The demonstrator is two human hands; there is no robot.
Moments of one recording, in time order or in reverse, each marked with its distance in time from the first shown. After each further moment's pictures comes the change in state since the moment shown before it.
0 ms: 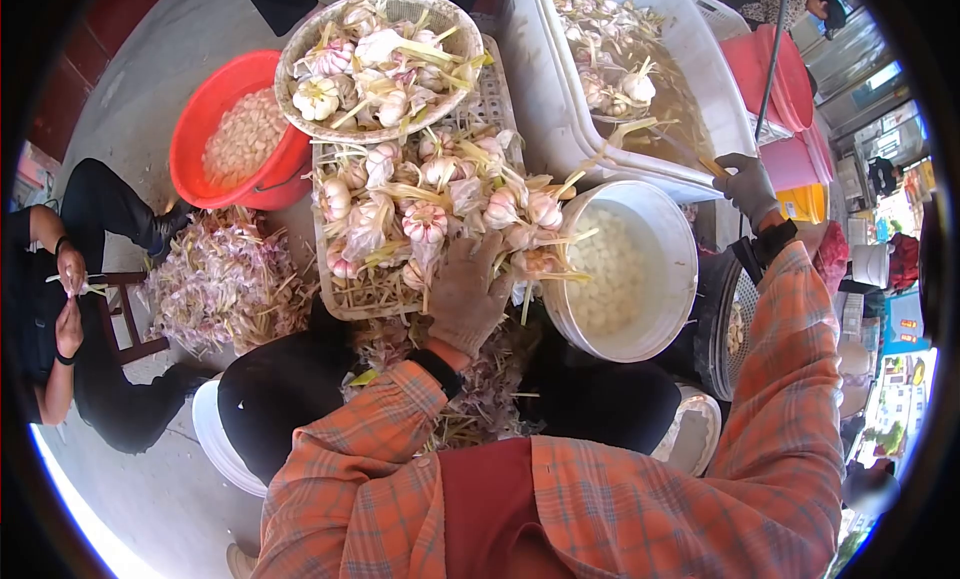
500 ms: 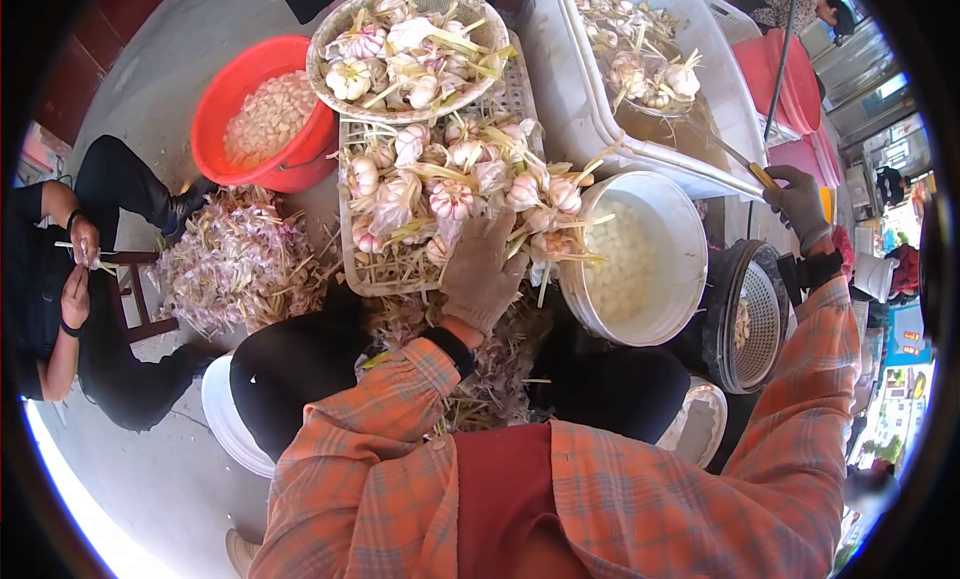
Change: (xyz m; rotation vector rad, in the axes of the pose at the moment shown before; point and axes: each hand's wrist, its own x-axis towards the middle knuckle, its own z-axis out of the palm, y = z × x) left_hand -0.006 -0.003 -0.016 -0.021 0.046 0.015; right_hand -0.051 0.002 -0.060 0.060 0.028 -0.020
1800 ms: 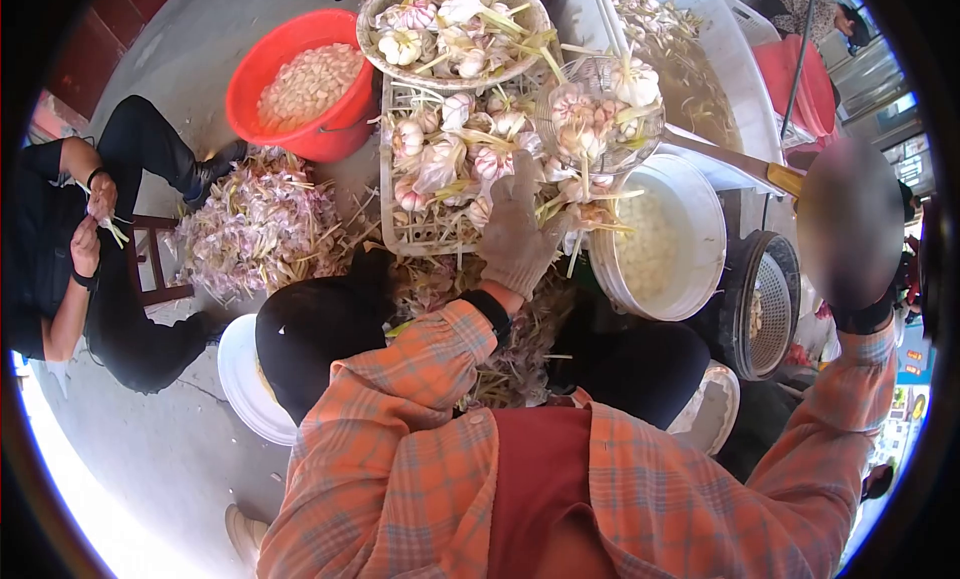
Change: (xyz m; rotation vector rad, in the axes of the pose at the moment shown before) left_hand -0.007 0.012 -0.017 -0.136 0.159 -0.034; right_hand -0.120 -0.118 -0.020 -0.223 -0.100 -0.382
